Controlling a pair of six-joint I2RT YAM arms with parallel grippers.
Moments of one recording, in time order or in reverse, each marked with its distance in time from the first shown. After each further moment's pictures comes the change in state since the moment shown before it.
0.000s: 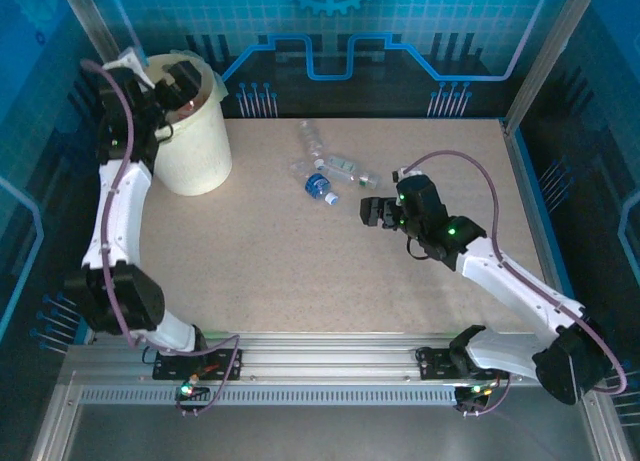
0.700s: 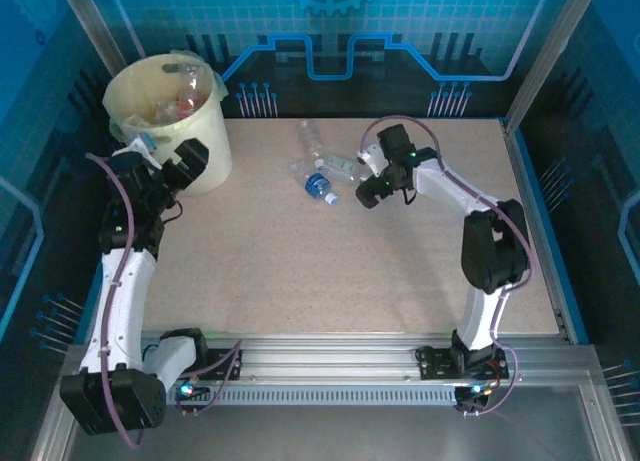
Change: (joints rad) left arm -0.010 -0.479 -0.533 -0.112 0.022 -0.137; right arm -0.209 0.718 0.578 -0.252 -0.197 -0.792
